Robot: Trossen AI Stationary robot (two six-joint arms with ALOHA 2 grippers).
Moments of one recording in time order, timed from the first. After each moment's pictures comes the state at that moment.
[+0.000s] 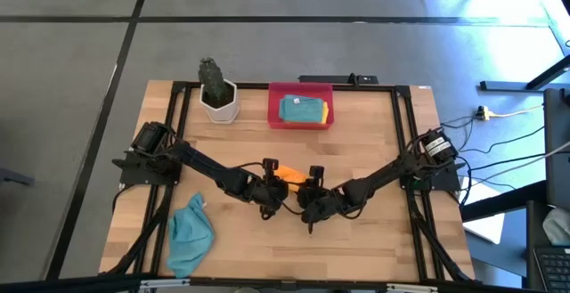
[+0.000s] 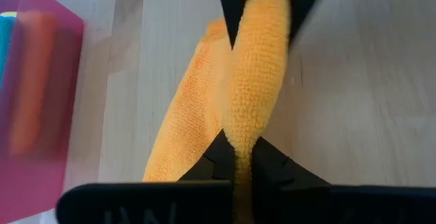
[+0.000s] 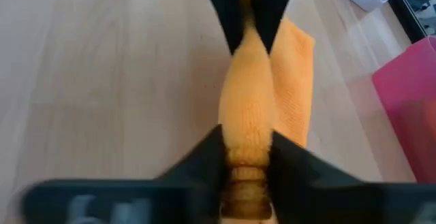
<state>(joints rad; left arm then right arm) -0.32 1.86 1.10 -0.25 -0.56 -0.01 0.42 1.89 0.98 0.04 0.69 0.12</state>
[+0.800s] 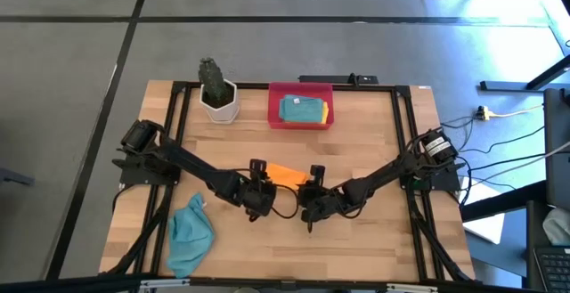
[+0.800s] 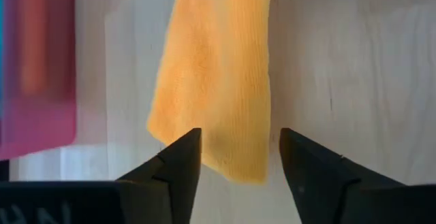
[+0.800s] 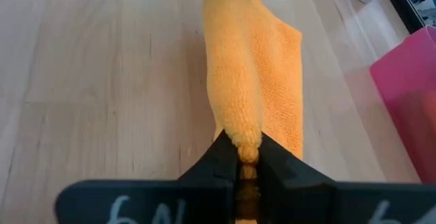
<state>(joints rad) -0.37 1.78 1.08 -0.51 -0.57 -0.12 0.42 1.89 0.98 0.02 0.69 0.16</state>
